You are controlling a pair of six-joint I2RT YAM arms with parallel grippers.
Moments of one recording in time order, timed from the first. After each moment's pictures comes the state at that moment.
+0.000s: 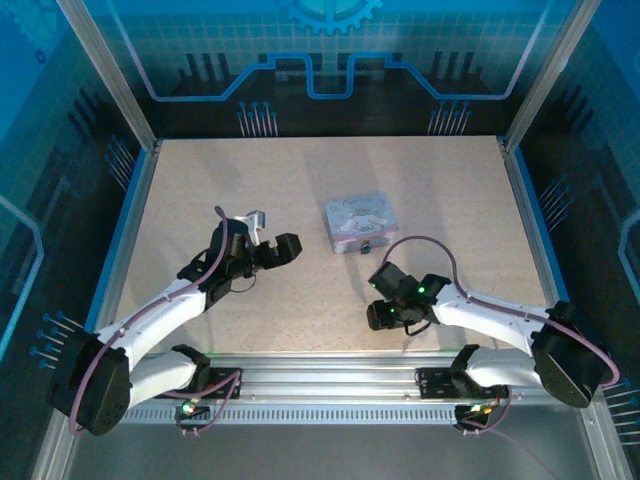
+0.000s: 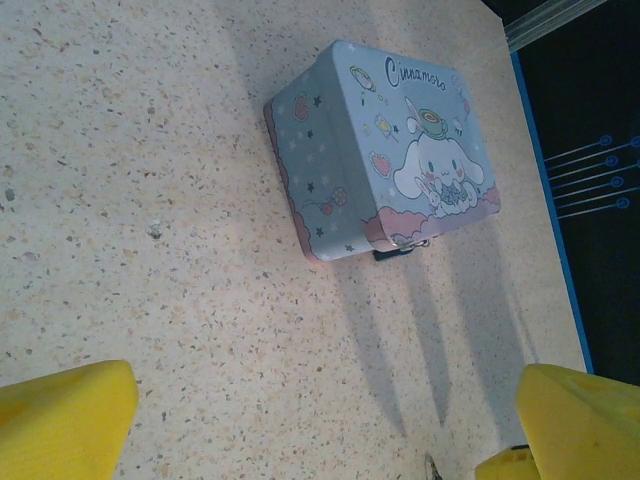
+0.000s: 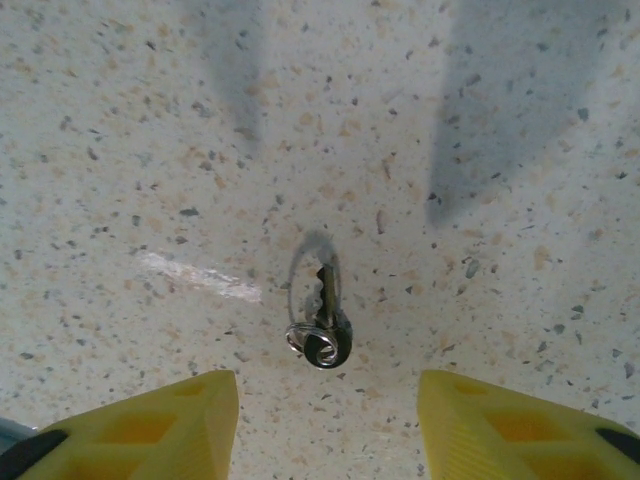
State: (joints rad) left arm -0.41 1.11 0.58 -0.04 0.26 -0.75; right arm 0.83 1.22 0.60 -0.67 0.00 0.66
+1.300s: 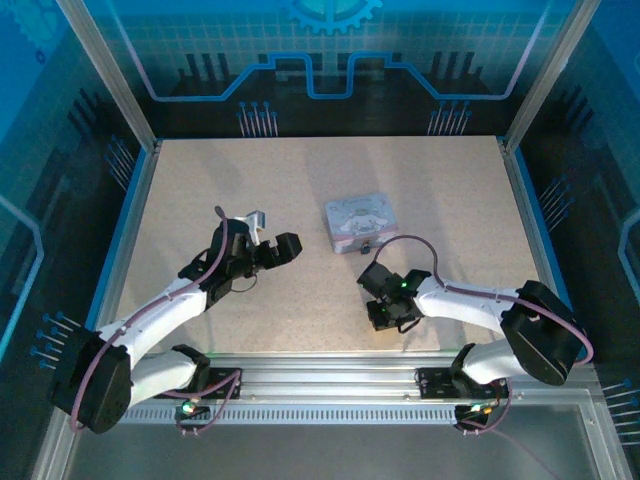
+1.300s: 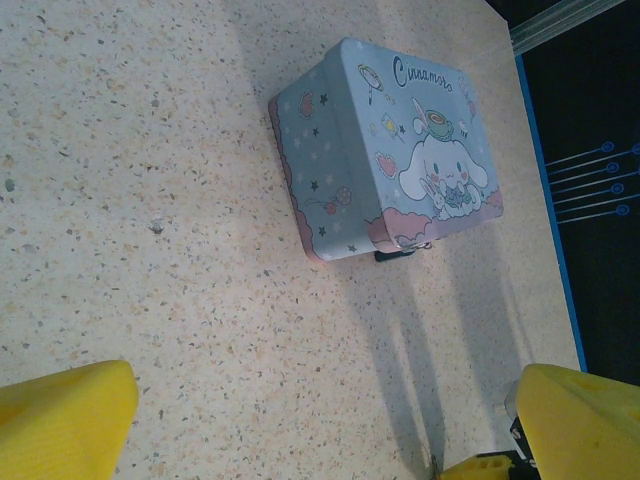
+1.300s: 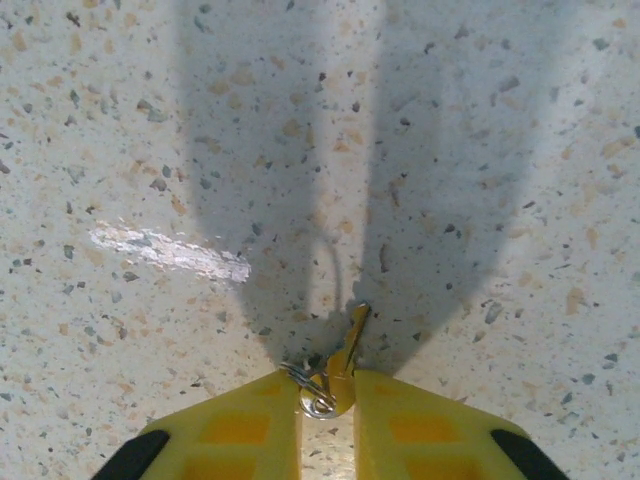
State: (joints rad) left arm -0.41 1.13 0.58 -0.04 0.26 -0.77; right arm 0.85 1.38 0.65 -0.66 0.03 0.64
